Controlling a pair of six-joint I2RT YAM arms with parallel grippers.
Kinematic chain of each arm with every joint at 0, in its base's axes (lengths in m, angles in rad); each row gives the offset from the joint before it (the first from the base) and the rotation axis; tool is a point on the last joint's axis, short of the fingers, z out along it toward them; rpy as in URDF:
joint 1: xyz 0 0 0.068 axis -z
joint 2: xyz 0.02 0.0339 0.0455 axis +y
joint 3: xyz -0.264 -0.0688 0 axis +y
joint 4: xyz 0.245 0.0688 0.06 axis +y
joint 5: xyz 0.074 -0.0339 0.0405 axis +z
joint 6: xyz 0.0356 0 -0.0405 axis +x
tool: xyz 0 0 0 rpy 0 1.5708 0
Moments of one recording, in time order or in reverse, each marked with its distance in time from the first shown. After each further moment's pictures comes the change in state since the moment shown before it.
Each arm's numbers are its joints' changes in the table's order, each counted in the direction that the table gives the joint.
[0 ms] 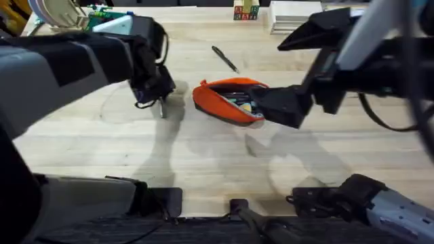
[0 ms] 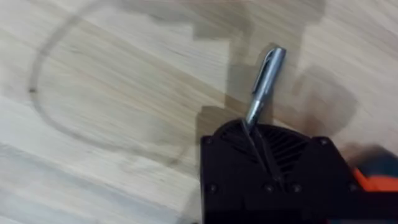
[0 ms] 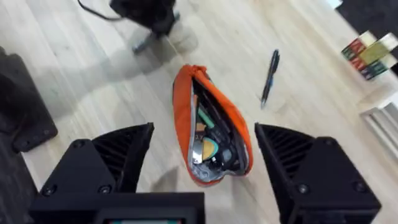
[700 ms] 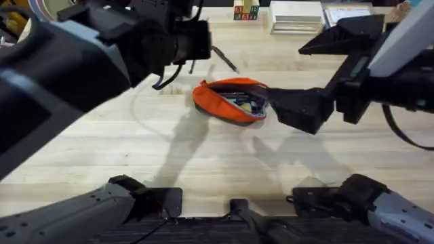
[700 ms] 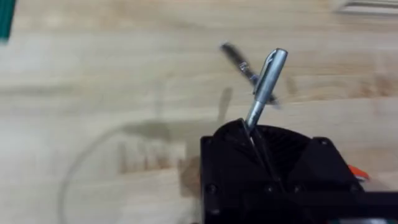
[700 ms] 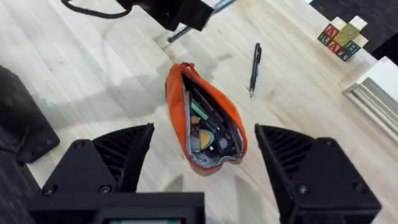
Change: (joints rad) left arm 0.317 -0.243 -0.152 -0.153 0.005 0.242; right arm 0.000 -0.096 0.001 0.071 -0.080 0.105
